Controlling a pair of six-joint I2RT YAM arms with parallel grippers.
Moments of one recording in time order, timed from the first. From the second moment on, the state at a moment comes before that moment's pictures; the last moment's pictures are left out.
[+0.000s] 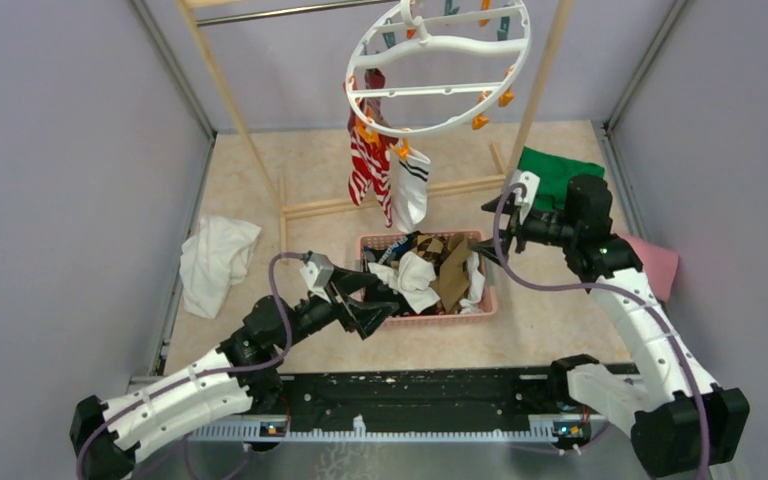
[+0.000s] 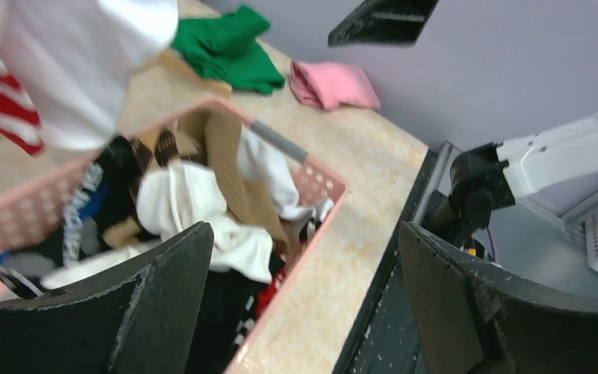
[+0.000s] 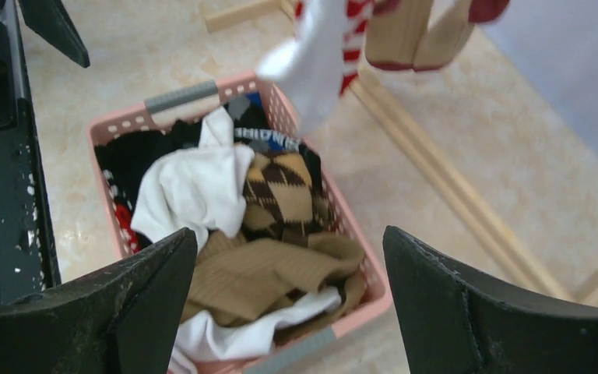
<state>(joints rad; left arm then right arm) -0.95 0.51 0.32 0.32 0.07 -0.37 0.25 0.99 0.92 -0.30 -0.87 -0.45</state>
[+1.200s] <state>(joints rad) -0.95 1.38 0.69 0.21 -0.24 -0.63 -0.09 0.96 0.73 -0.38 -1.06 -0.64</state>
